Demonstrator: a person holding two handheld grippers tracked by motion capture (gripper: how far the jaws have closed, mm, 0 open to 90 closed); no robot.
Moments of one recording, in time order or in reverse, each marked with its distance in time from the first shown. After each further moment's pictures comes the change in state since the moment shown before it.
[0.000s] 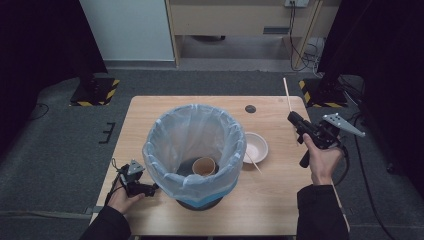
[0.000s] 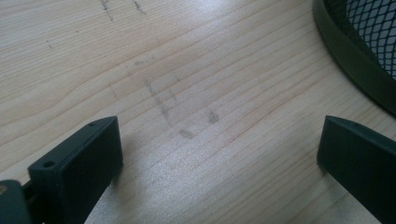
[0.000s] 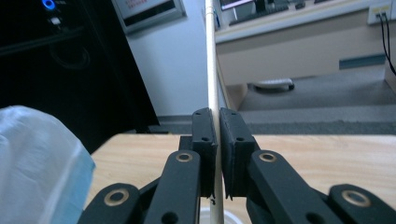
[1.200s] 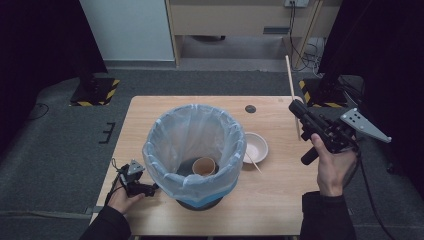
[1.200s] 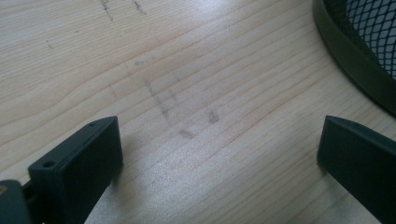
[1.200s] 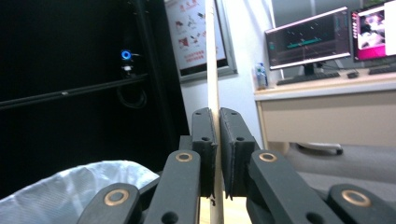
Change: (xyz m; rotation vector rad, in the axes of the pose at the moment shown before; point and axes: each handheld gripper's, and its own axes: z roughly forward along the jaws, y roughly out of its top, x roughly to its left) left arm 0.000 0.000 0.000 0.000 0.000 0.000; right arm 0.060 0.051 -0.042 -0.205 0.204 -0.080
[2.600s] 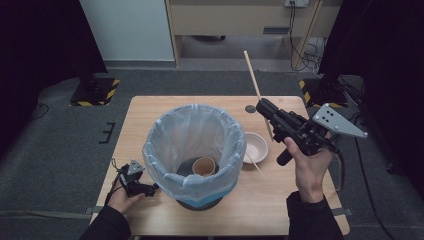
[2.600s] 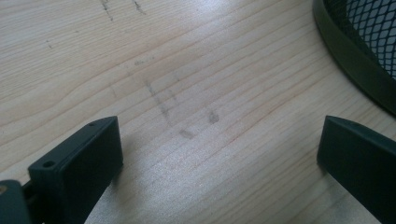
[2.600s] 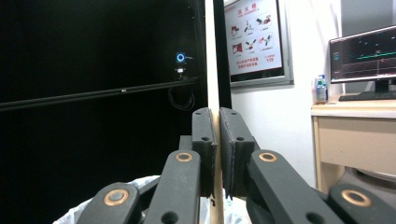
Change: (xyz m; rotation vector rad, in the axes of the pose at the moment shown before) left arm 0.000 0.000 0.000 0.000 0.000 0.000; right arm 0.069 0.012 0.029 -0.010 0.207 -0.044
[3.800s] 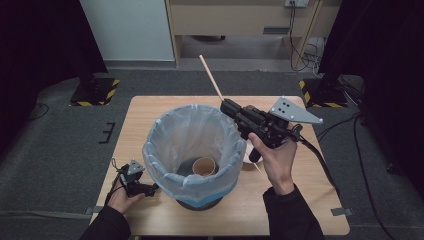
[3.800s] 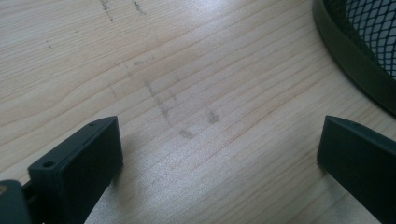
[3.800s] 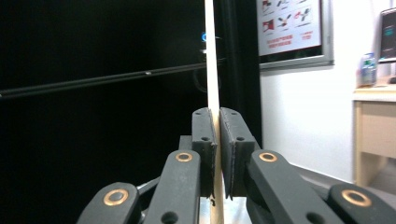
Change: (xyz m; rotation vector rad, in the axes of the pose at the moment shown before) left arm 0.000 0.000 0.000 0.000 -0.001 0.000; right arm 0.028 -0.015 0.057 0.083 0.109 0.031
